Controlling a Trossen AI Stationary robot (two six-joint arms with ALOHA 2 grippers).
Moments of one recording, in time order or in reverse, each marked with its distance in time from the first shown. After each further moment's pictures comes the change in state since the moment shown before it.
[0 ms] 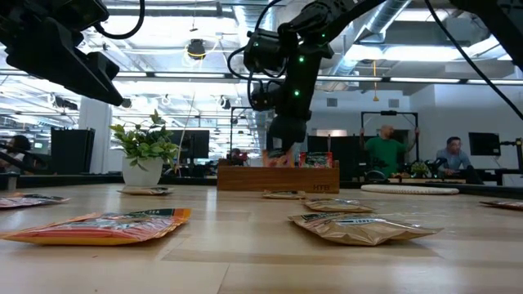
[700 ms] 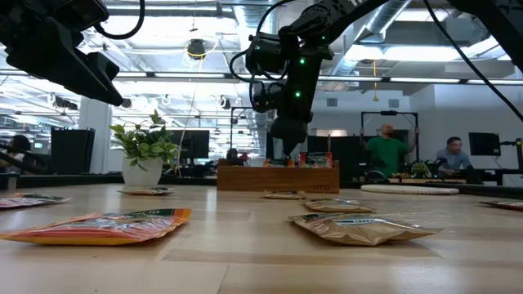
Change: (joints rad) left arm 0.000 0.000 0.000 0.000 0.000 -0.004; right arm -0.020 0.000 0.000 -0.013 -0.033 0.020
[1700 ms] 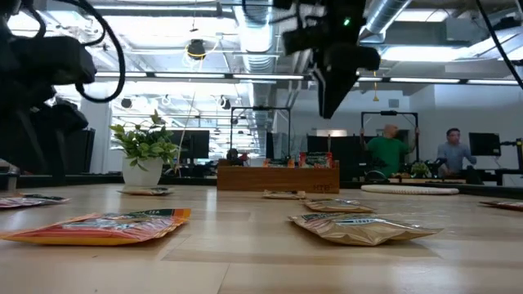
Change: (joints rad) left arm -0.072 0.270 0.000 -0.059 0.145 -0.377; right arm 0.270 -0.194 -0.010 -0.396 -0.201 0.103
